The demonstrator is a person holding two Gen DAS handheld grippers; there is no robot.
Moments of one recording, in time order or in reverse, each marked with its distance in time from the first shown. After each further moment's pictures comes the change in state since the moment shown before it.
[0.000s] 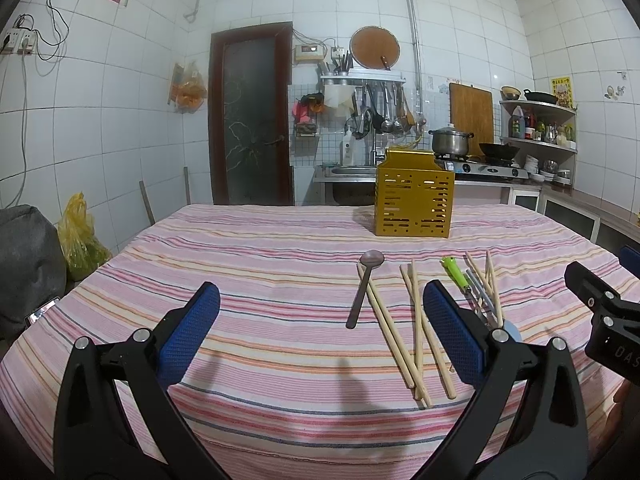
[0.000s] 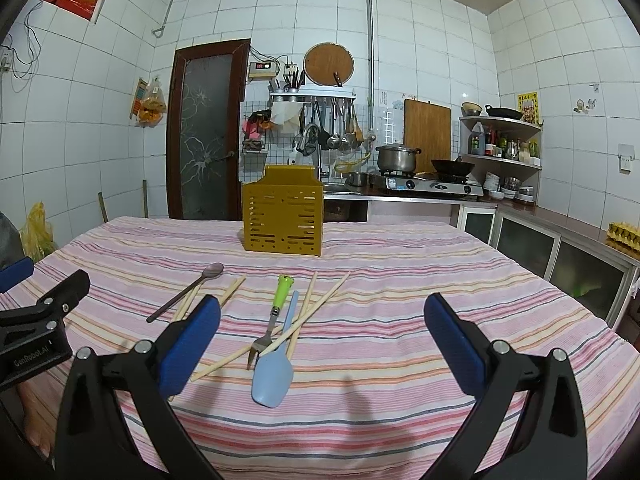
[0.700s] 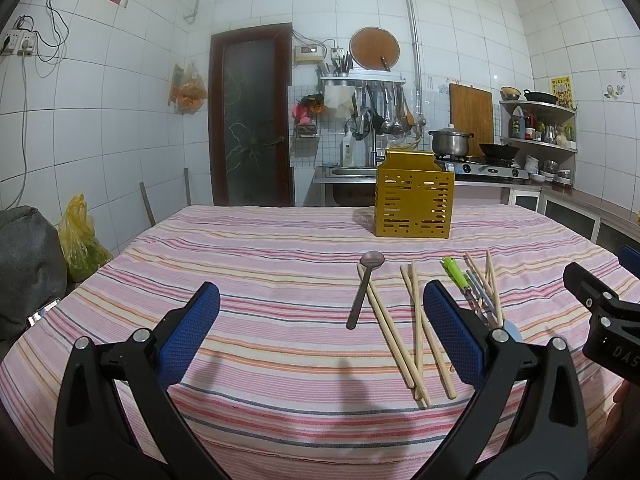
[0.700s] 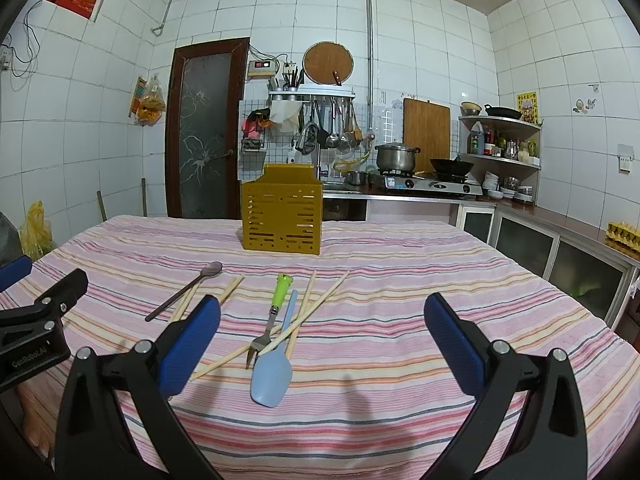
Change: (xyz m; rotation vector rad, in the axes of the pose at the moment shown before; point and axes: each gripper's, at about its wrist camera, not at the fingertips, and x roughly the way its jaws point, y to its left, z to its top) left arm -0.001 0.000 0.001 0.006 -0.004 -0.001; right arm 0.000 0.000 -0.001 -0.004 -0.001 -0.005
